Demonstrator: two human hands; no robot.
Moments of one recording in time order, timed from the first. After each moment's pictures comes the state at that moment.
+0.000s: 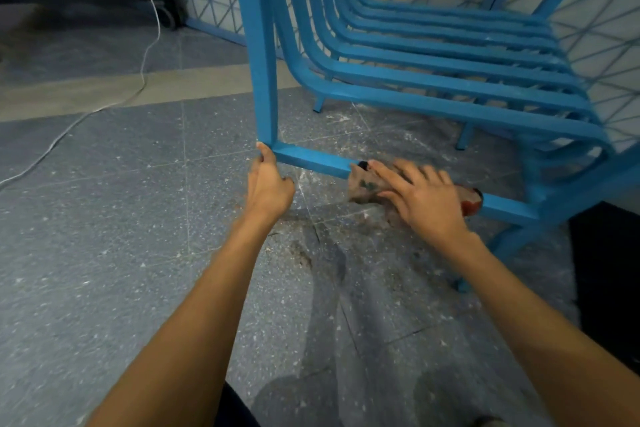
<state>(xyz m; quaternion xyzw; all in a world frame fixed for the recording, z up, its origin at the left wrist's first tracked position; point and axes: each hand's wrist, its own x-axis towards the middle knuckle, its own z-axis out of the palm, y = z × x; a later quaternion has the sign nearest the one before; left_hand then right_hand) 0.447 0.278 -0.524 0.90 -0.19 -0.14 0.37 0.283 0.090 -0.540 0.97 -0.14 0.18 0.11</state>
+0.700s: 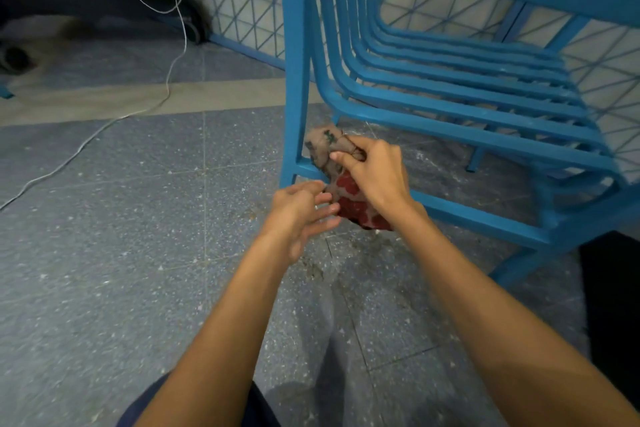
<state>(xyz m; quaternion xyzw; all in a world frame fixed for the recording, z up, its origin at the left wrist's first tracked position) 0.414 0.299 -0.486 0.59 0.03 -0.39 0.70 0.380 0.165 -0.475 0.89 -0.26 0.23 -0.30</state>
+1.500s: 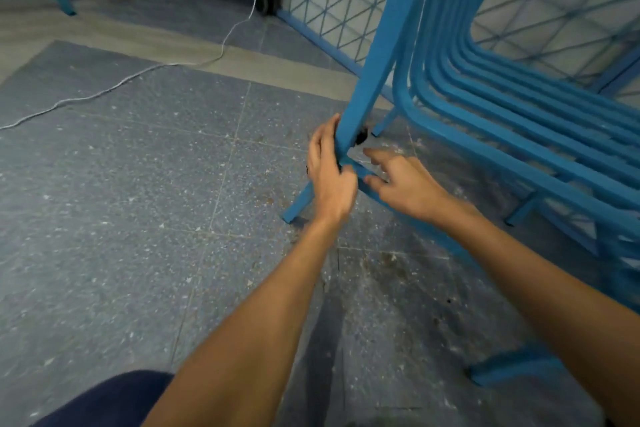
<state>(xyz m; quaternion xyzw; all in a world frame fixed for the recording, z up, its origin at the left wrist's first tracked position) 0.477 0.238 -0.557 0.69 -0.10 0.04 0.71 0.426 0.152 -0.478 0.99 -0.07 -0.04 -0.13</state>
